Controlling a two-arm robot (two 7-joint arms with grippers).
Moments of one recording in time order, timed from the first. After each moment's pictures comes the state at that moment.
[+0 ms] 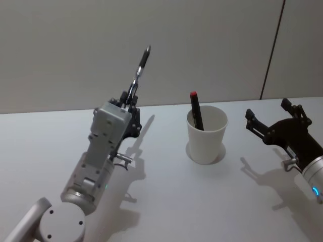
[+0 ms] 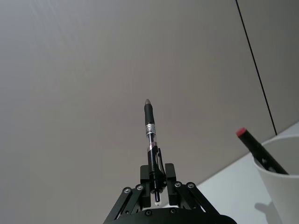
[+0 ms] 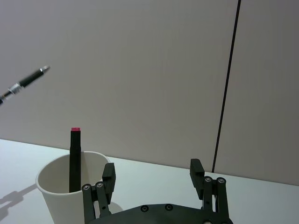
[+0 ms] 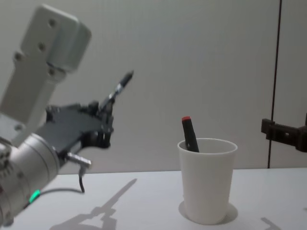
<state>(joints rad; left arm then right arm) -0.10 0.32 0.39 -1.67 0.04 -0.08 0.16 -0.01 0.34 -0.23 -1.77 0.29 0.03 0.07</state>
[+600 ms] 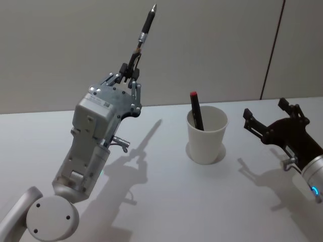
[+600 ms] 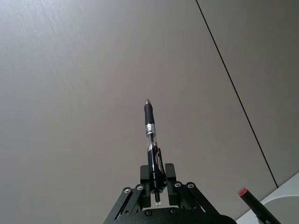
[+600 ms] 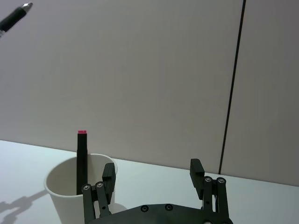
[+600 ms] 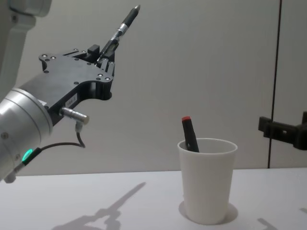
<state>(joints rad) -0.12 0.34 0.36 -1.70 0.03 -0.28 0.10 -0.01 0.34 -0.22 -1.77 0.31 0.03 0.09</state>
